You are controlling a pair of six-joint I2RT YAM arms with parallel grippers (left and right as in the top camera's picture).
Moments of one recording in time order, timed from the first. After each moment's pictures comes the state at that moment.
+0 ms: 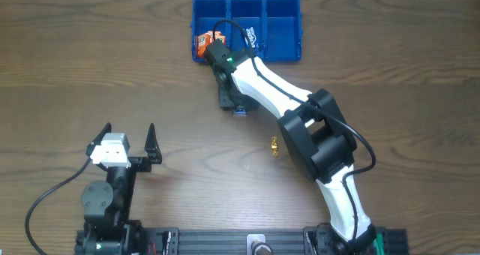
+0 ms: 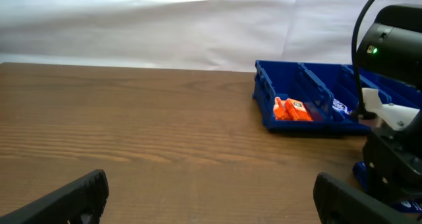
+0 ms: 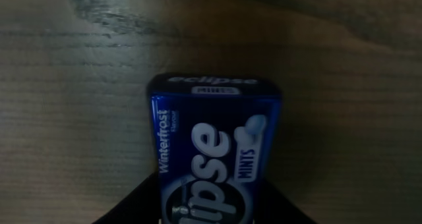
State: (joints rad) left arm -0.04 0.01 0.02 -0.12 0.03 -0.06; right arm 0.64 2.24 1.71 -0.97 0.06 0.59
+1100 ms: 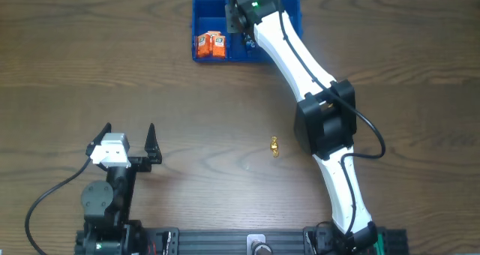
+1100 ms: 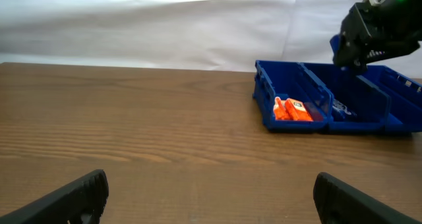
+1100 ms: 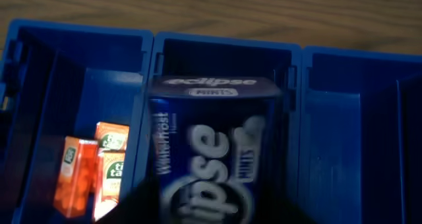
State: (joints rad) left arm -0.04 0.01 0.02 -0.12 0.03 -0.06; right arm 0.46 2.41 2.29 -0.86 0.21 0.32
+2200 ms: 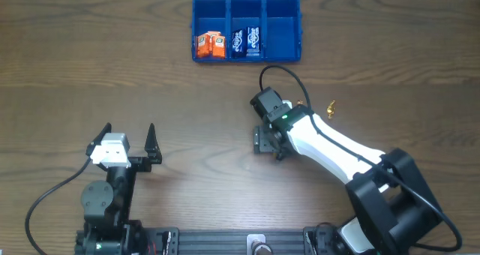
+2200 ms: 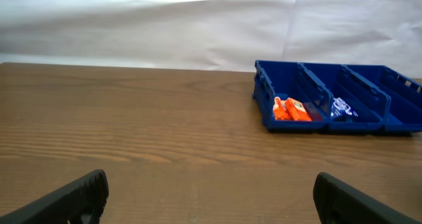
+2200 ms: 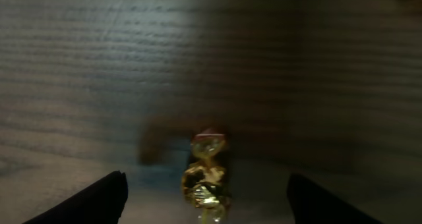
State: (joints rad) left arm -0.04 0.01 0.02 -0.12 0.03 -0.06; right arm 0.61 1.65 0.89 -0.67 0.03 0.59
